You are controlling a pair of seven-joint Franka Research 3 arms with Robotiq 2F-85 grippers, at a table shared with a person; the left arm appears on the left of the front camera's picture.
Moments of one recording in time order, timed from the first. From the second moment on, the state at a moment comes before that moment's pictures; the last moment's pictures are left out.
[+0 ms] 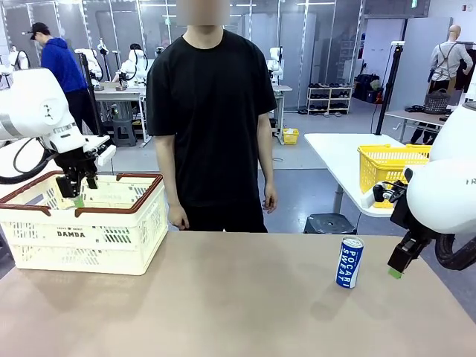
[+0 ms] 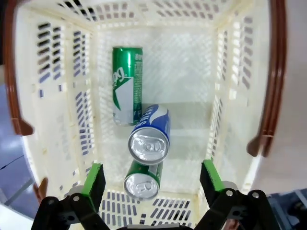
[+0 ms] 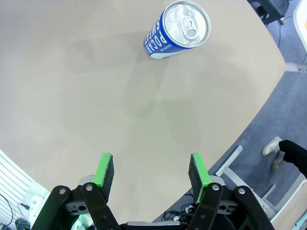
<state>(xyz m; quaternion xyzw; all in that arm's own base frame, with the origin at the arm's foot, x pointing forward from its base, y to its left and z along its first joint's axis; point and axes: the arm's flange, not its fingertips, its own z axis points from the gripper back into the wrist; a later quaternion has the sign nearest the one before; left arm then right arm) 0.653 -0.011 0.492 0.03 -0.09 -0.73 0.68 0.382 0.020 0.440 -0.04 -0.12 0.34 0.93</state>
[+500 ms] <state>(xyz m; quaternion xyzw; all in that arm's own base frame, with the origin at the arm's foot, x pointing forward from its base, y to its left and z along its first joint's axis) 0.579 -0.034 0.568 0.08 -0.12 -0.74 0.66 0.382 0.020 0.440 -0.04 -0.12 0.34 0.93</state>
